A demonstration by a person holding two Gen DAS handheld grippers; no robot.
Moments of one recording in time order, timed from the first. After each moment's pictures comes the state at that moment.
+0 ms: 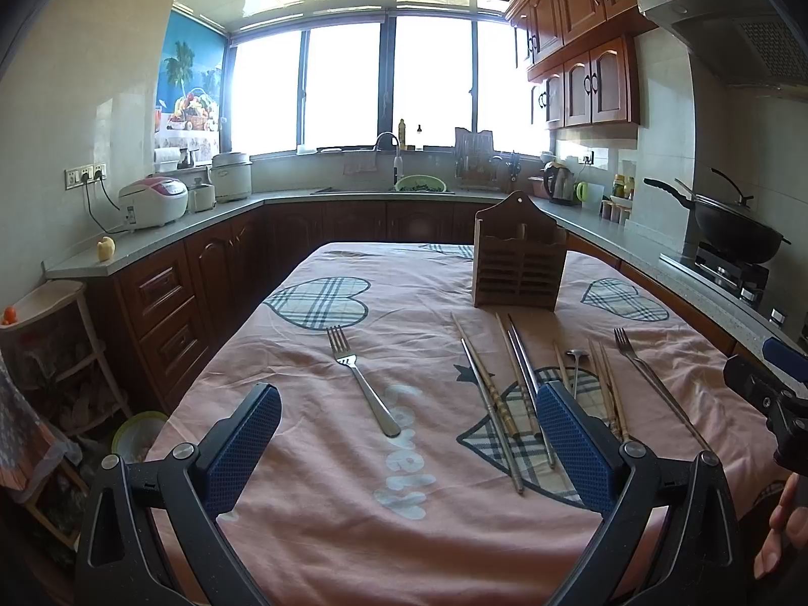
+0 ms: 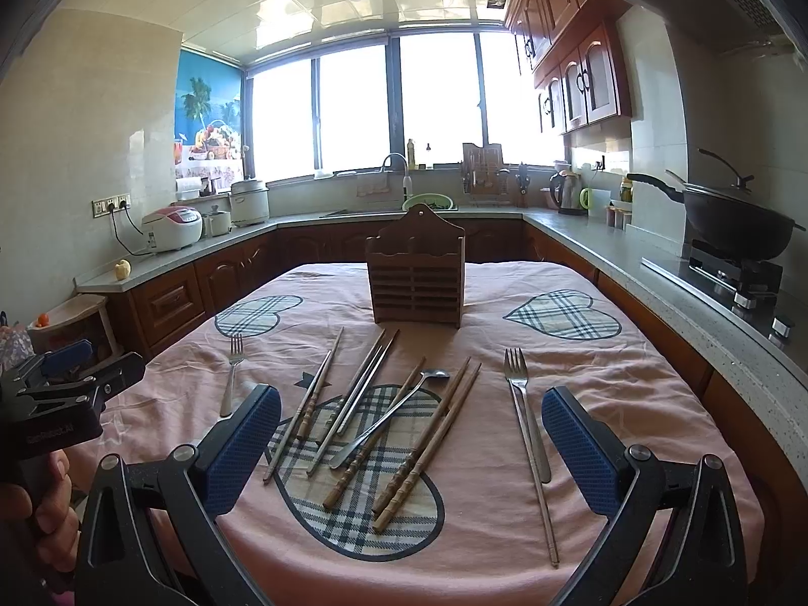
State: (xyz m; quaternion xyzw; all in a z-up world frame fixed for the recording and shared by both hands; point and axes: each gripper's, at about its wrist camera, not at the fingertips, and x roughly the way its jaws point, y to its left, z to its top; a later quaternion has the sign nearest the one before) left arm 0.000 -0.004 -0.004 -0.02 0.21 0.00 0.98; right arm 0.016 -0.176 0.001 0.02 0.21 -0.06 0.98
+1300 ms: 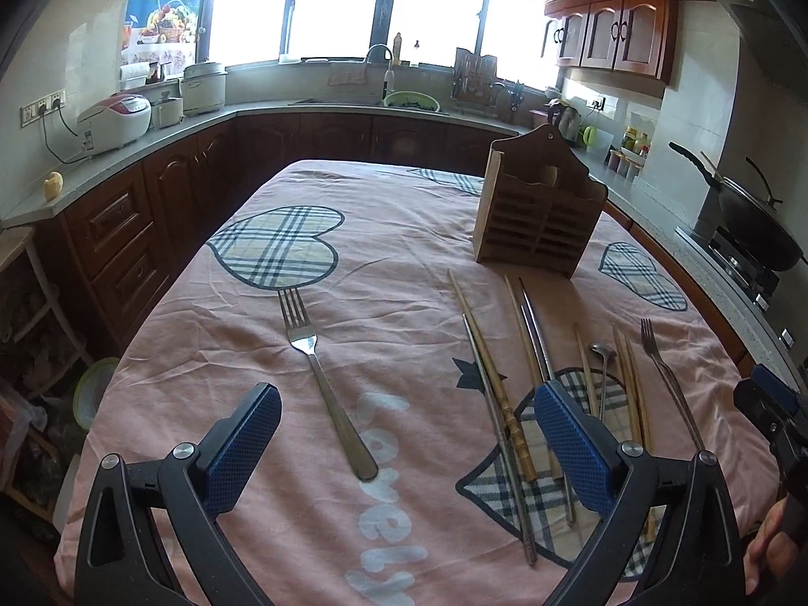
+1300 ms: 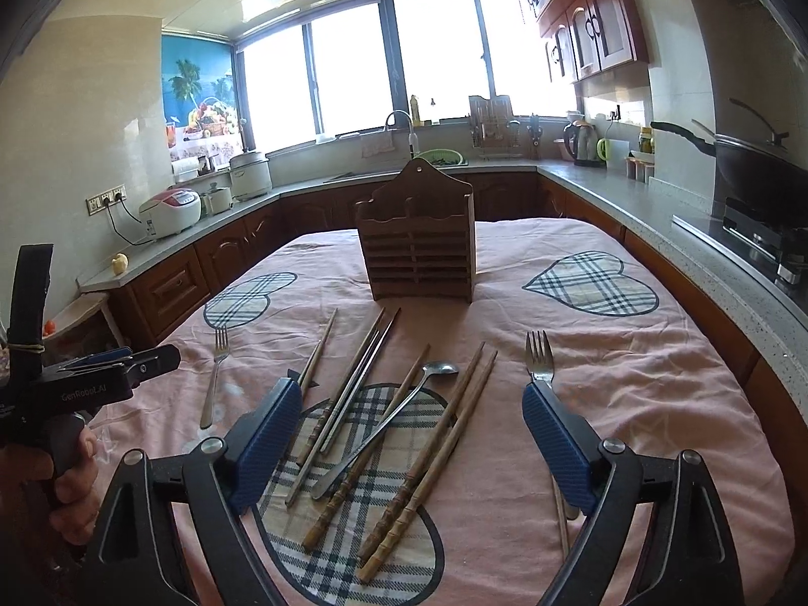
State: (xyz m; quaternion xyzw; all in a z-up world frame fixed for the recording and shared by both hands) left arm 0.147 0.020 -0.004 -0.07 0.34 -0.03 0.94; right arm 0.092 -0.211 -0.017 0.06 0.28 -0.03 0.96
